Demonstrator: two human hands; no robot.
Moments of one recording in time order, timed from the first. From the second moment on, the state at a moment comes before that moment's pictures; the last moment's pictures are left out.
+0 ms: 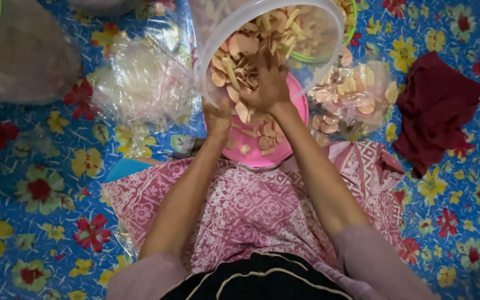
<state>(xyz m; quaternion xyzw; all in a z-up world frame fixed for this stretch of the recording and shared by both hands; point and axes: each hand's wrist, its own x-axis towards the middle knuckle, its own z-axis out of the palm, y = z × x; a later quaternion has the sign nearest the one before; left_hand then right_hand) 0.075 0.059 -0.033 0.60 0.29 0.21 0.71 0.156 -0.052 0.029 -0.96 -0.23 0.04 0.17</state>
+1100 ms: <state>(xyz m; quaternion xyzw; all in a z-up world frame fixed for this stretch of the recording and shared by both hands) 0.101 0.075 0.123 0.42 0.41 0.05 0.81 0.016 -0.147 0.028 -0.90 -0.11 0.08 0.42</state>
